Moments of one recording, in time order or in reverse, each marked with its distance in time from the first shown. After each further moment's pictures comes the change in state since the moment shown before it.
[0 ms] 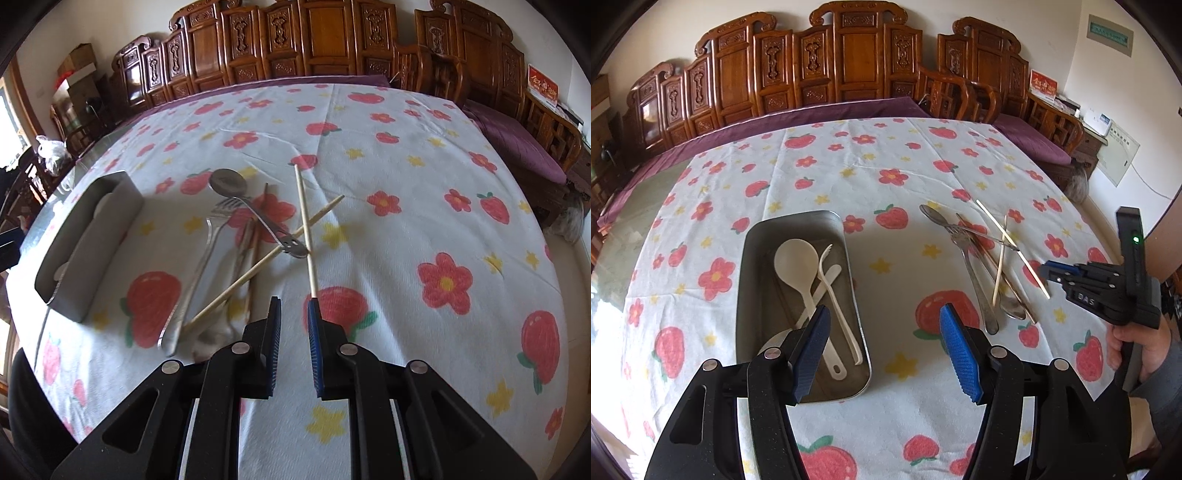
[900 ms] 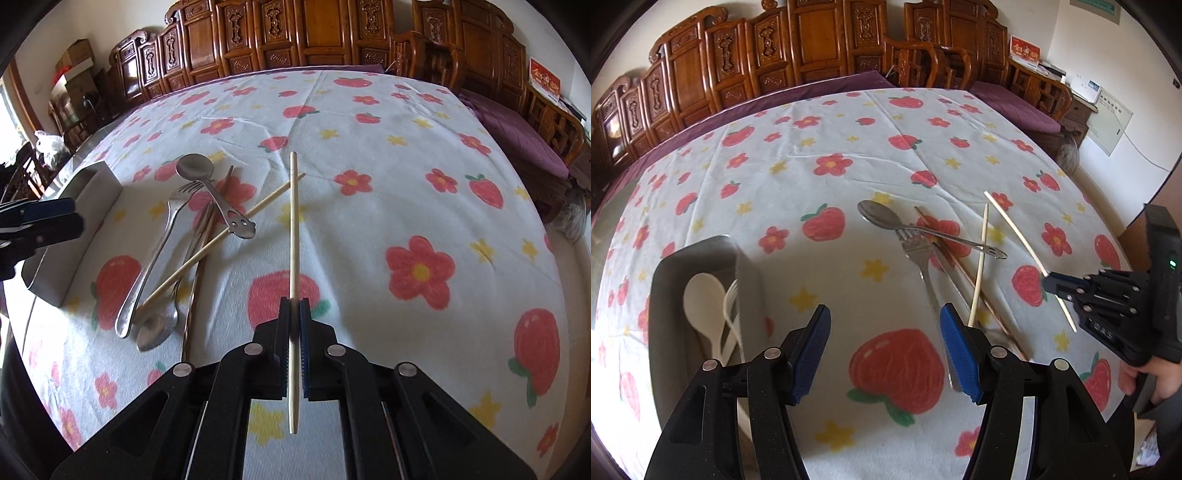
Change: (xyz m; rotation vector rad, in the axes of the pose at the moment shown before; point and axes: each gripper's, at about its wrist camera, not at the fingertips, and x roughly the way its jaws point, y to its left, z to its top) left arm 0.089 -0.063 0.035 0.086 0.092 -0.044; right arm 0.004 -0.037 -0.015 0.003 0.016 0.010
